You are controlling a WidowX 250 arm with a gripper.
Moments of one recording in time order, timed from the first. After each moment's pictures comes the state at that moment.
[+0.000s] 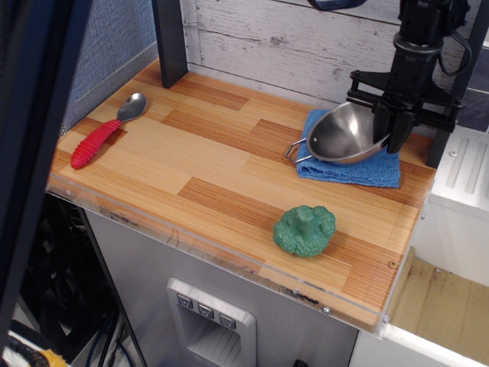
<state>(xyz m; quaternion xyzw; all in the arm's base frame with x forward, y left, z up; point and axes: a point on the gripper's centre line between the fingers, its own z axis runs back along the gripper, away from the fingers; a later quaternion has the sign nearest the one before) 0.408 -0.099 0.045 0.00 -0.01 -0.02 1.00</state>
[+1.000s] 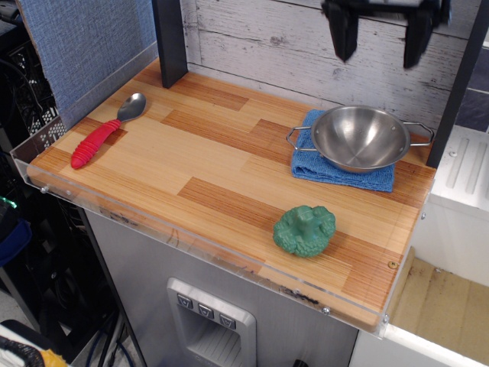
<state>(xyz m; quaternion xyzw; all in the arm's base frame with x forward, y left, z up) 0.392 -0.068 0.152 -0.06 -0.08 0.00 0.99</state>
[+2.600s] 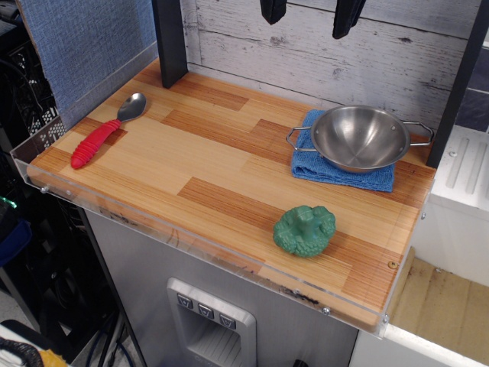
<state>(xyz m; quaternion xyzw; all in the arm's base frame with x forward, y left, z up) 0.352 -0.022 0.181 0.02 -0.01 0.02 1.00</state>
